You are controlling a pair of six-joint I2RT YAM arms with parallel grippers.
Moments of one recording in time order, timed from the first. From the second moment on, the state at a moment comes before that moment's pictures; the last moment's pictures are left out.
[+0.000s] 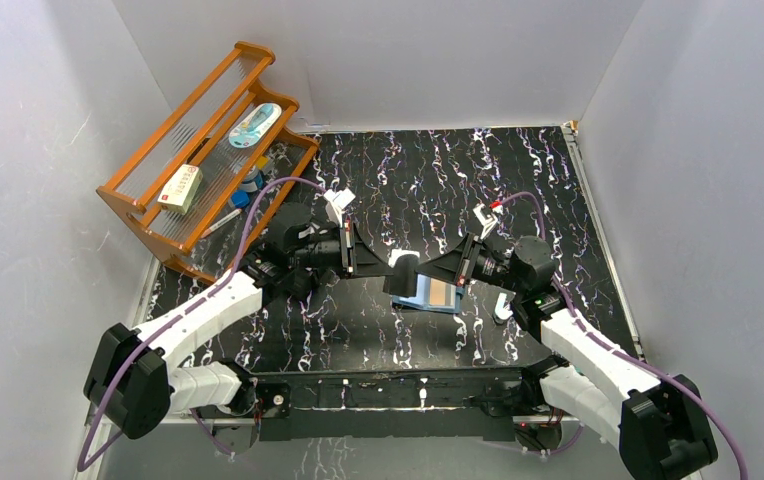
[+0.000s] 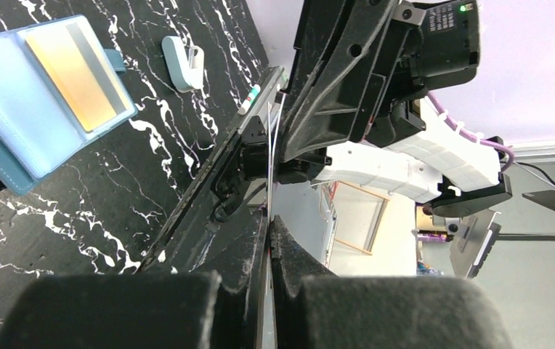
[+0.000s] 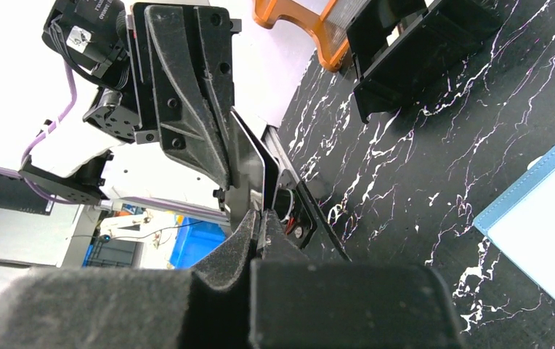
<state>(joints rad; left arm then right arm) -0.62 1.19 0.76 0.13 0.75 -0.95 0.44 0.91 0.39 0.50 -0.77 1.07</state>
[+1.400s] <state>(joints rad) -0.61 1.65 0.92 -0.15 0.52 -0.71 0.25 1.22 0.51 -0.11 -0.60 0.60</state>
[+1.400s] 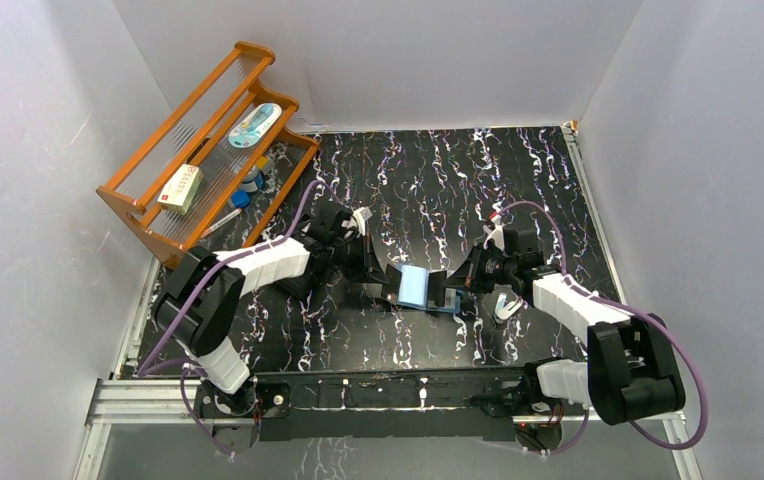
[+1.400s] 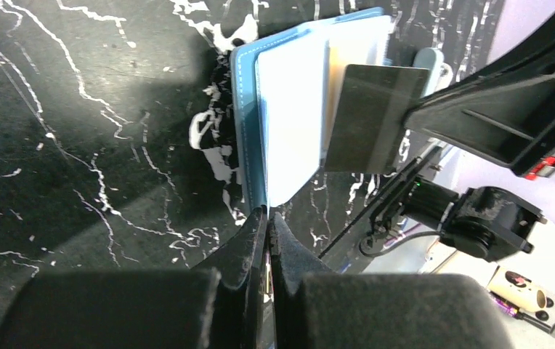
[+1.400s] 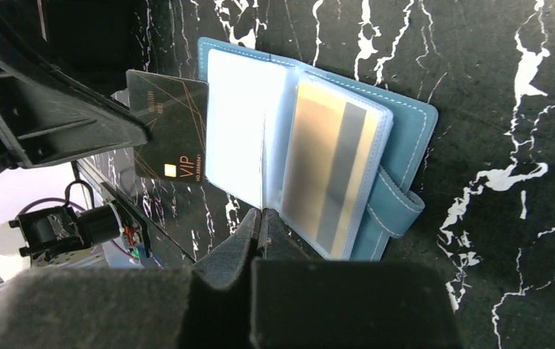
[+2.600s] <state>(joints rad) -0.63 1.70 0.93 -0.22 0.38 -0.66 0.12 1.43 0.47 0.11 -0.74 0.61</state>
